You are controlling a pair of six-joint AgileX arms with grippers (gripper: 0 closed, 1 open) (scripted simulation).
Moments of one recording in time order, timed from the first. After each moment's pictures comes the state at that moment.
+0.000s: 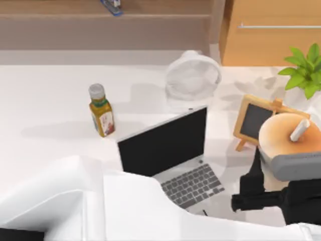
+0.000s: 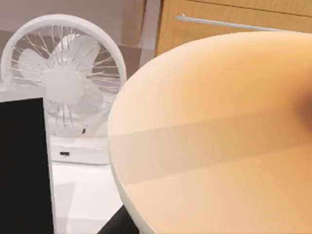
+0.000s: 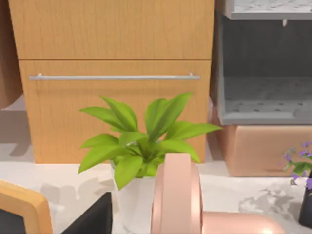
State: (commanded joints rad) left arm -1.46 2.17 1.54 -0.35 -1.32 -1.04; right arm 0.00 0.00 0.00 0.00 0.00 0.00
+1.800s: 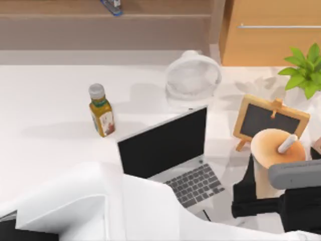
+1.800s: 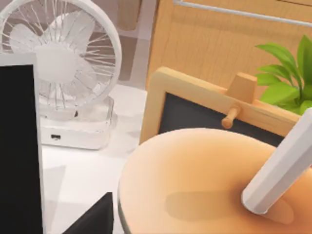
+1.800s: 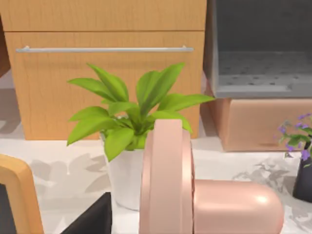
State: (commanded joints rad) left arm -1.47 2.23 1.50 -0.32 -1.30 -1.04; right arm 0.00 0.00 0.00 0.00 0.00 0.00
